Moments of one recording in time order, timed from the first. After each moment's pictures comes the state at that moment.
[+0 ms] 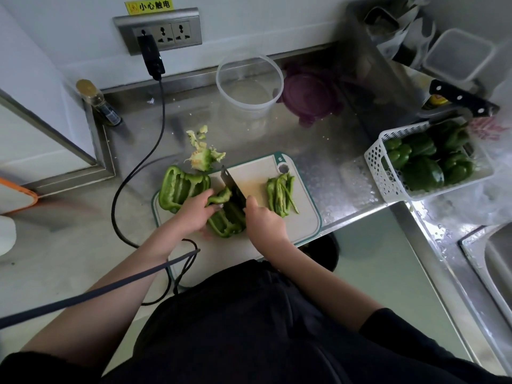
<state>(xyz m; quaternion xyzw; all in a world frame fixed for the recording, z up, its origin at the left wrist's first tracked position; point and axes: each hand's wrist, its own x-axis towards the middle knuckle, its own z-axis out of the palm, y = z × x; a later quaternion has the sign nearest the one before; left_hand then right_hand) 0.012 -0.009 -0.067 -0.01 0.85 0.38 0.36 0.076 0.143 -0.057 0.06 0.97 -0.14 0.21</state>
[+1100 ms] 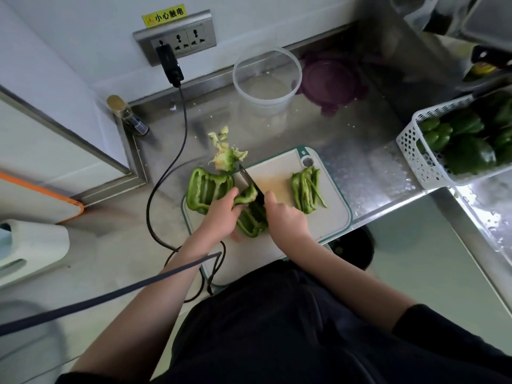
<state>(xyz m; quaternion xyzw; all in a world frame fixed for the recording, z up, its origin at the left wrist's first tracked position) 0.027 -0.009 -0.053 0.00 0.87 0.38 0.32 0.074 0.133 -0.058 0.04 0.97 -0.11 0.20</state>
